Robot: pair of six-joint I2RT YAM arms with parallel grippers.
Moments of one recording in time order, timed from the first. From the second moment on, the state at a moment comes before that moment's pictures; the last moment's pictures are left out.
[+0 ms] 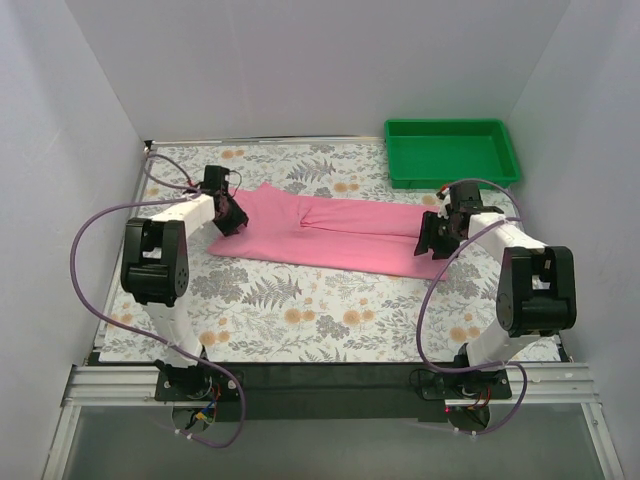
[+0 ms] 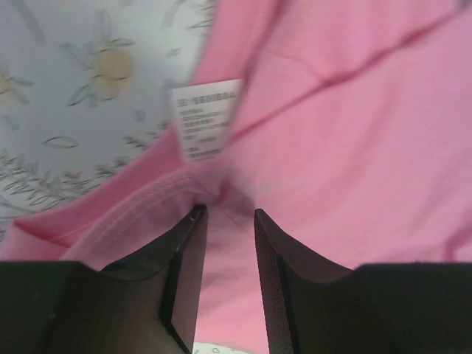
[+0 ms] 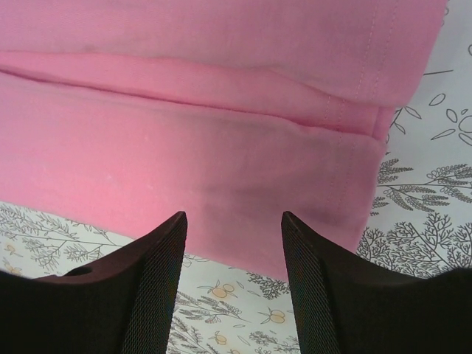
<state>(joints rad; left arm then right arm) -0.13 1.89 1.27 -0.42 -0.05 -0.75 0.05 1.61 0.98 -0.53 -0.24 0.20</state>
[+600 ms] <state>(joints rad) -0.02 1.87 1.22 -0.43 -0.06 -0.82 0.03 1.57 0.92 -0.53 -0.17 0.22</state>
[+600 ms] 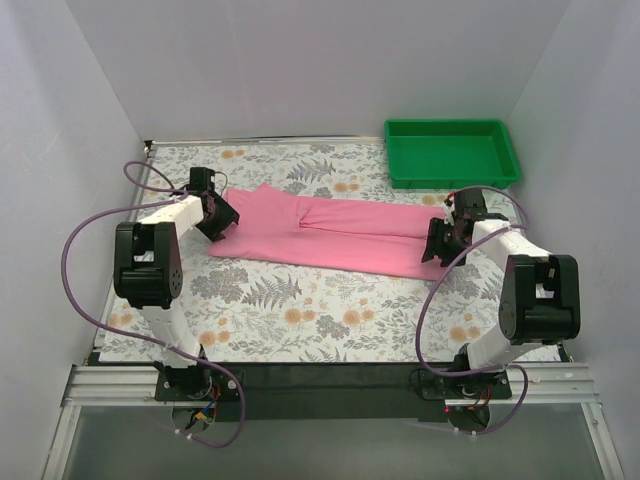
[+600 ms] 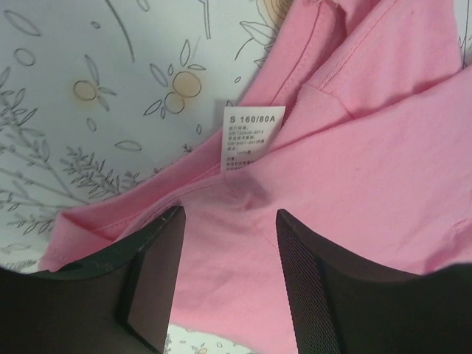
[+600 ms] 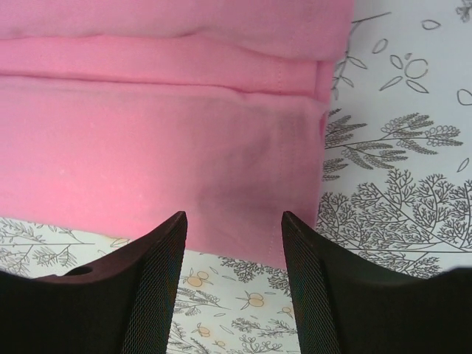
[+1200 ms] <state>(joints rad) -0.12 1.79 1.14 -0.54 -0.15 -0.83 0.24 1.58 0.95 -0.59 -0.09 0.16</state>
